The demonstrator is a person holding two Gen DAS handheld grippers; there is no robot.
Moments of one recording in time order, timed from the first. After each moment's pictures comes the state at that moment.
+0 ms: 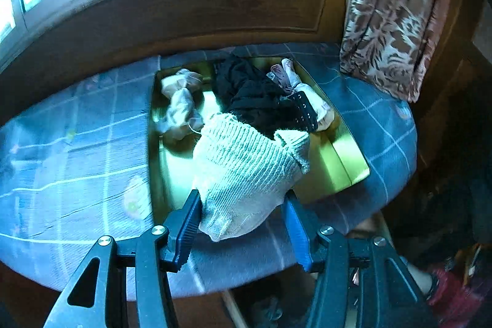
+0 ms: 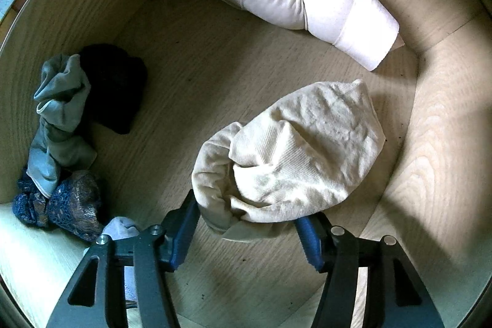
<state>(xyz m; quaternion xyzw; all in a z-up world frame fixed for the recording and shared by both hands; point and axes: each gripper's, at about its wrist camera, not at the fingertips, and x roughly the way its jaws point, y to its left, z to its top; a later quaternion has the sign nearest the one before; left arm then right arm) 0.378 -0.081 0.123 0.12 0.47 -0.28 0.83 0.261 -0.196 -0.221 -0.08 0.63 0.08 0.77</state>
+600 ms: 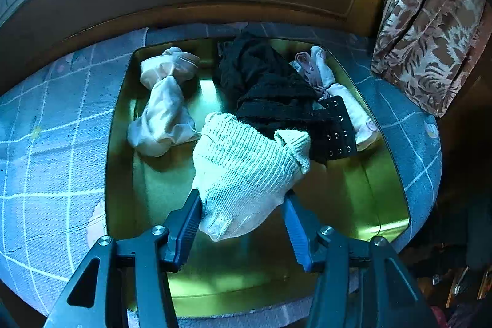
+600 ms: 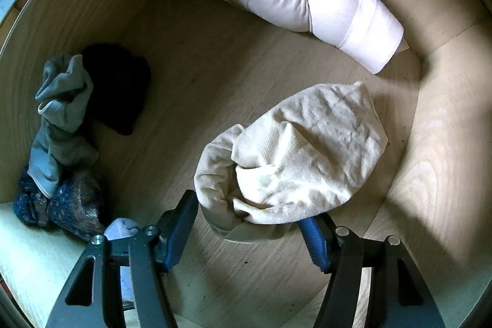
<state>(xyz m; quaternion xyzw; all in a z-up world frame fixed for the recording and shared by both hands) 0.445 -0.119 0.070 0.10 0.52 -0.26 0.81 0.260 -0.187 -0.221 -0.08 0.63 0.09 0.77</state>
